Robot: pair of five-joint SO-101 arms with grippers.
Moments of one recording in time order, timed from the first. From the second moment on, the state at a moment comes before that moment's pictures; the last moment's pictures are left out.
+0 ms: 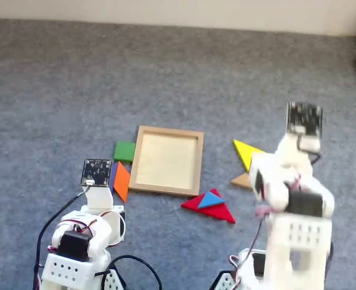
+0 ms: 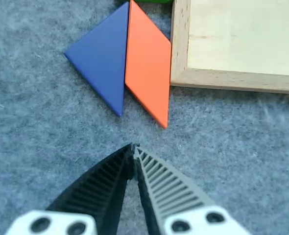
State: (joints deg) left arm 7.5 -101.5 96.0 76.3 17.1; right arm 1.8 -51.9 44.8 67.0 2.3
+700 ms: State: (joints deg) left arm 7.5 -101.5 96.0 76.3 17.1; right arm -4.6 -11.2 39.7 50.0 11.5
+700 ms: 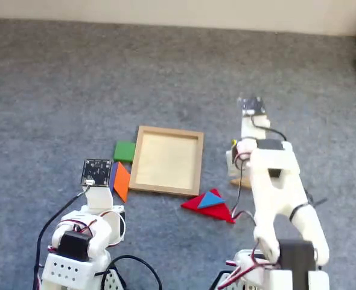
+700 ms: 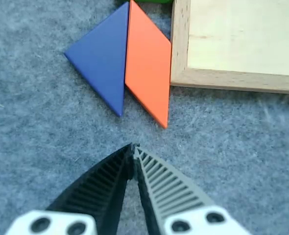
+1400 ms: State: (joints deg) left arm 7.5 -101.5 96.0 76.3 17.1; right arm -4.7 22.7 7.4 60.1 11.6
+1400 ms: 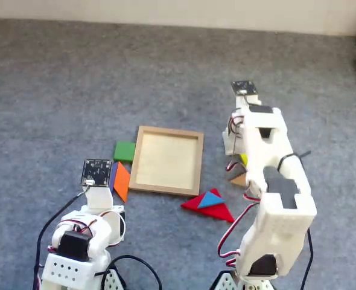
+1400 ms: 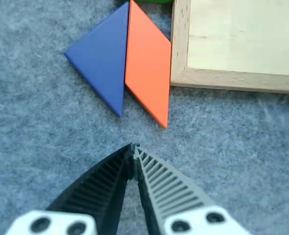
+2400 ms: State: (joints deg) left arm 7.5 -101.5 96.0 76.3 17.1; right arm -4.7 28.0 -1.4 69.8 11.5
